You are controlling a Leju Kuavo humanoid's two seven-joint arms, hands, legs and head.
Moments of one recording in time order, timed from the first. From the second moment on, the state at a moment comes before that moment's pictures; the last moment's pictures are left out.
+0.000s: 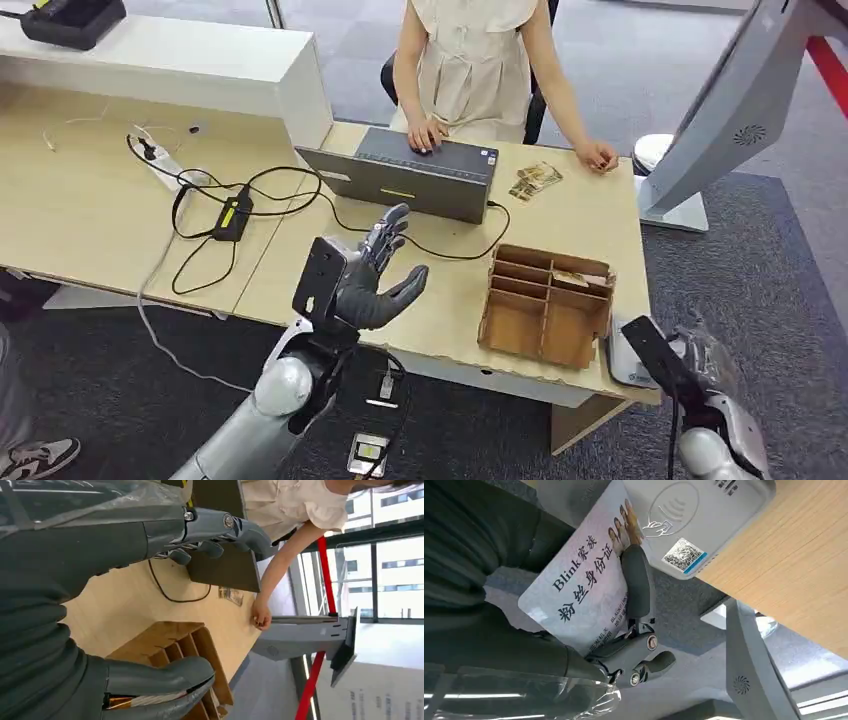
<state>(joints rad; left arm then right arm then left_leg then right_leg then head) -0.26 0.01 -0.72 -1.60 0.22 0.35 -0.05 -0.42 -0.33 0.44 -0.84 0.63 -0.32 0.10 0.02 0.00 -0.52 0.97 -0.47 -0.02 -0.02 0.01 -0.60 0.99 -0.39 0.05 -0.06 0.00</state>
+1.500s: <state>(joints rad) -0.25 0.02 -0.72 -1.61 0.21 0.33 -0.06 -0.65 -0.33 0.46 -1.10 0.69 -0.25 0.15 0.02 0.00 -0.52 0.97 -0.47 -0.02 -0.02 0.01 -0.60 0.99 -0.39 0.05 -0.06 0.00</state>
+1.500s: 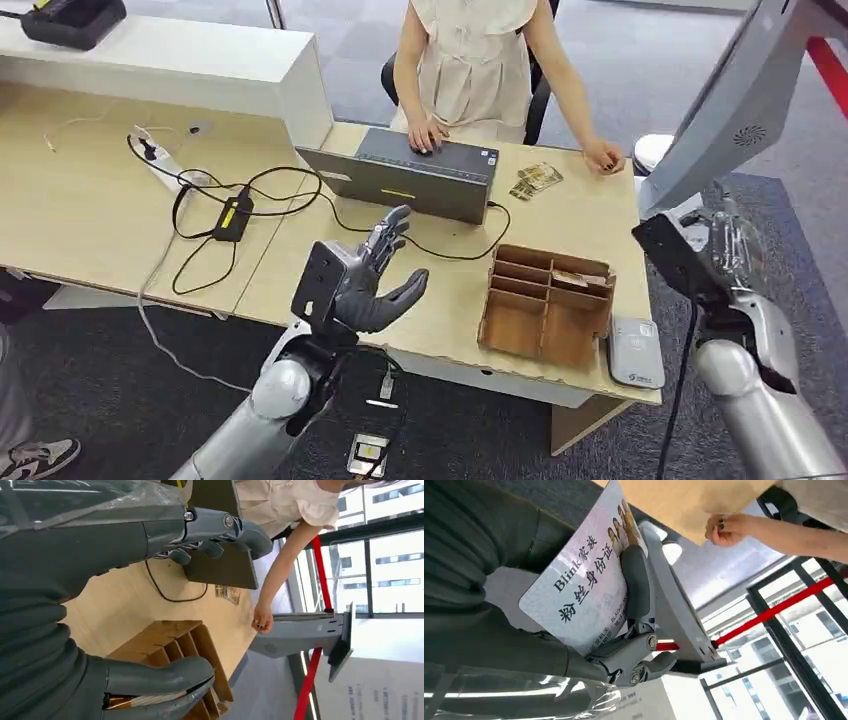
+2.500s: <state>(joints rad) -0.35 -0.03 -0.78 -1.55 0.28 0.26 -0.07 -1.00 -0.15 0.57 -0.85 0.76 -0.19 0.06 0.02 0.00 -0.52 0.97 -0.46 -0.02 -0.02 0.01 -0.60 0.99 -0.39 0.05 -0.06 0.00</state>
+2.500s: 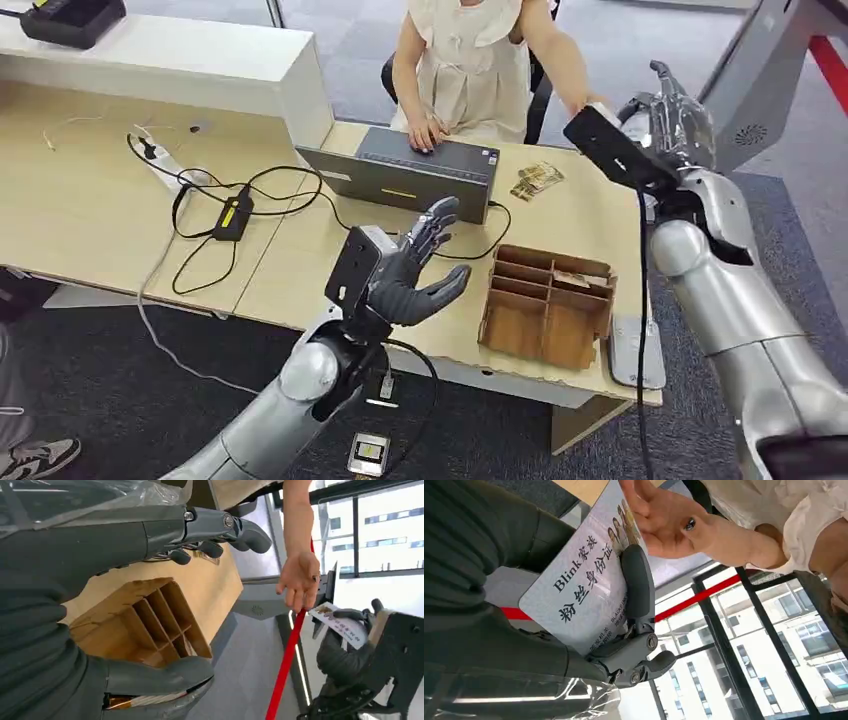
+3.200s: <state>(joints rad) -0.38 -0.04 -0.81 -1.50 0.30 0.30 -0.06 -1.14 0.01 0.66 -0.44 0.78 -0.19 0.14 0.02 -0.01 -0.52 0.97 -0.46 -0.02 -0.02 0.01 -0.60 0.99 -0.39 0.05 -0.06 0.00</state>
